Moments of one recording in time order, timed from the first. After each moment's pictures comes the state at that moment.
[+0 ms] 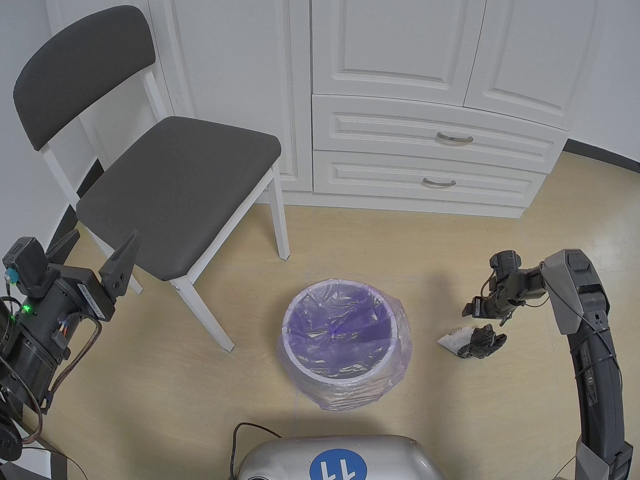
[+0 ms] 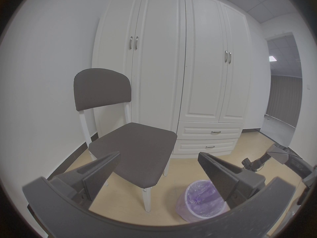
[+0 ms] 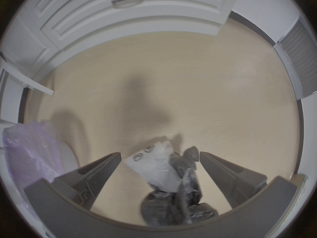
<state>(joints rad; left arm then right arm) -0.46 1.21 -0.27 -1.05 0.35 -0.01 -0.07 2.85 -1.99 0.12 -0.03 0.11</state>
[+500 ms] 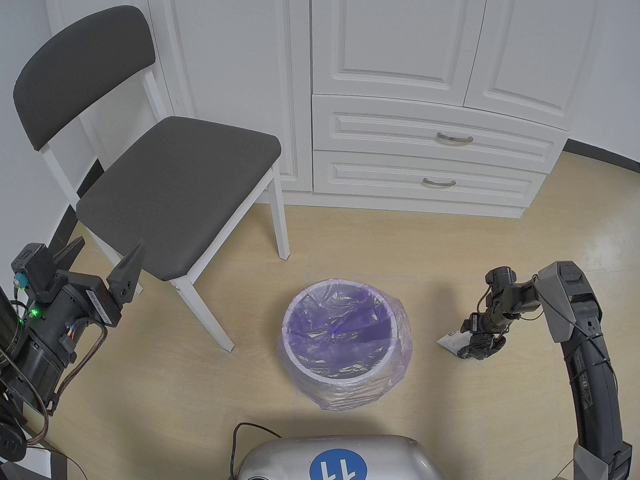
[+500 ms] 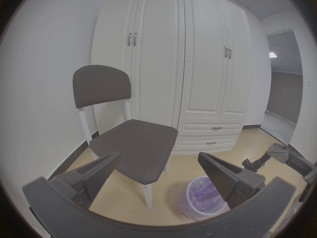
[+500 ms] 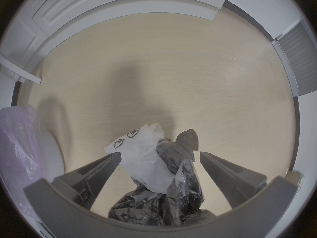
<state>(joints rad) -0.45 1.24 -0.25 -1.06 0.35 0.00 -0.08 2.93 -2.00 0.12 -0.07 0.09</state>
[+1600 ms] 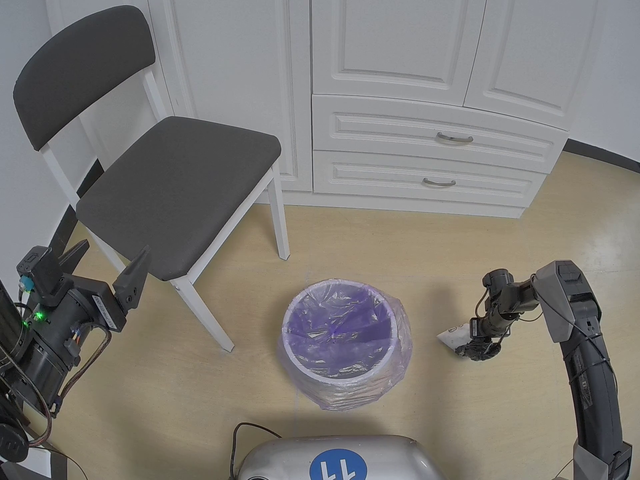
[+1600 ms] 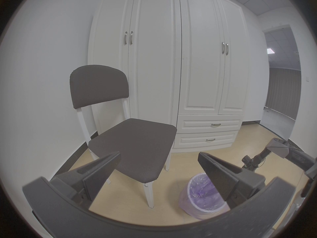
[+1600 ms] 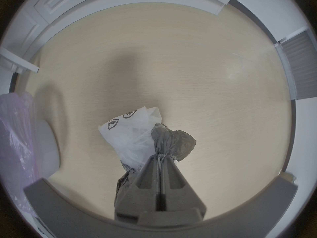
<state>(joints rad) -0.46 1.25 -0.25 -1.06 0.35 0.02 -0.06 2.93 -2.00 0.20 -0.11 0.08</state>
